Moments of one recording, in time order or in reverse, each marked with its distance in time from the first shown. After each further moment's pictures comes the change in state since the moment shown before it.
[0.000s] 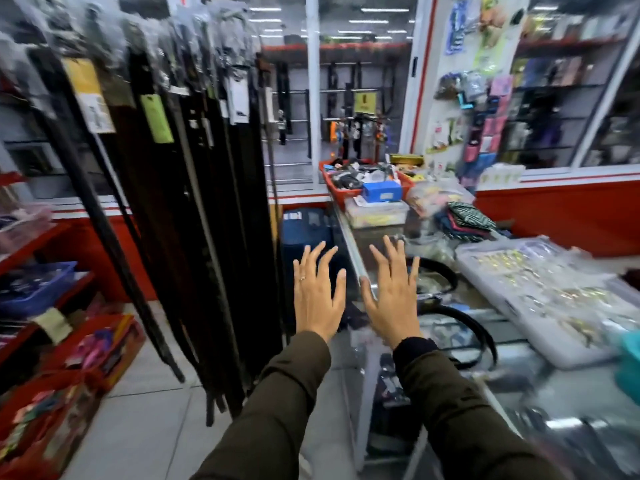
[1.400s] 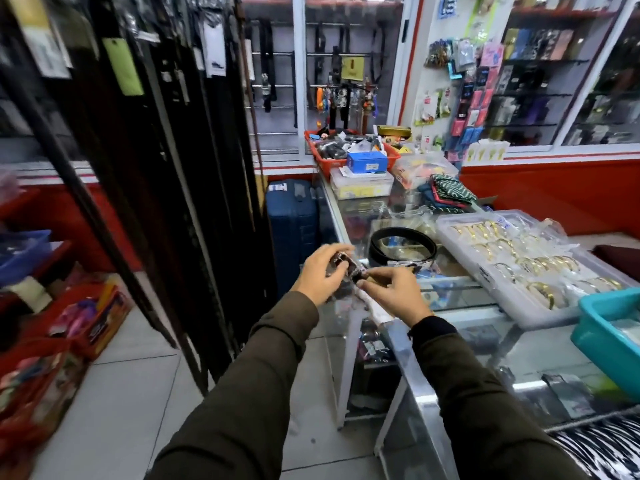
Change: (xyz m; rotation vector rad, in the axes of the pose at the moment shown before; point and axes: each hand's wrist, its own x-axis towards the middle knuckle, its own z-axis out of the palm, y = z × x) left_hand -0.012 -0.002 0.020 -0.398 -0.392 0.001; right_hand -0.037 0.046 -0.029 0.531 -0.400 0.327
